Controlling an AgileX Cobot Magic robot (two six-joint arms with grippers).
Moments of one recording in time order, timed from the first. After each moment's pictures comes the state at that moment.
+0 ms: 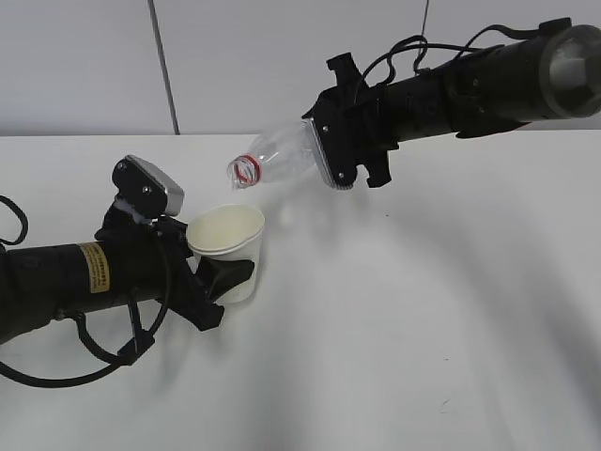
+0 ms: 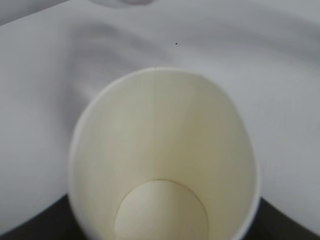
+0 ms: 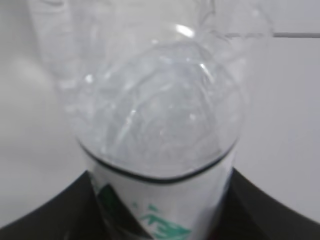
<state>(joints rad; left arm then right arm) -0.36 1.89 -0.64 0.68 -0.80 -0.32 0.31 2.08 -1.49 -1.69 -0.27 -0.07</state>
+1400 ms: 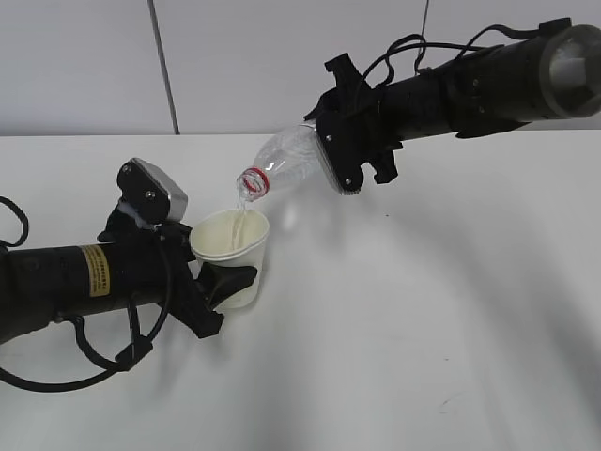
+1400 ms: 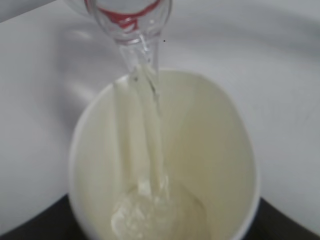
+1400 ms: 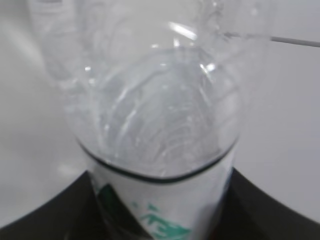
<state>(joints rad) -0.36 1.89 -0.64 0.72 -0.80 -0.32 0.31 2.08 -1.49 -1.69 -0.24 -0.19</state>
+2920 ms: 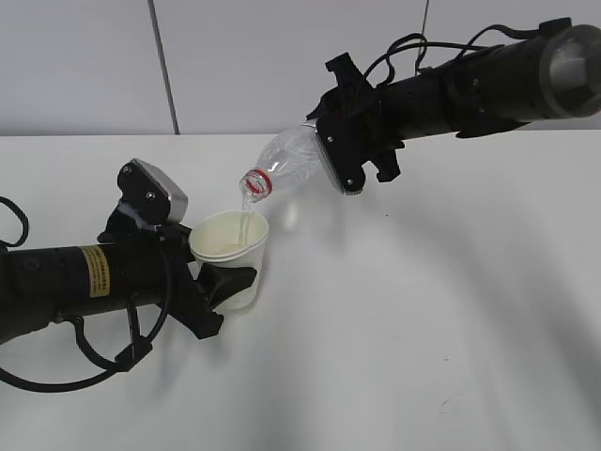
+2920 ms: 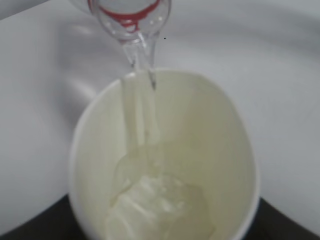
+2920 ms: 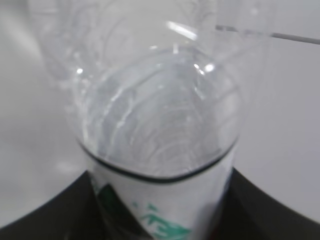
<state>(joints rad) -0.36 1.89 -0.64 0.73 -0.79 -0.32 0.31 2.08 -1.49 -1.69 -0.23 -0.21</state>
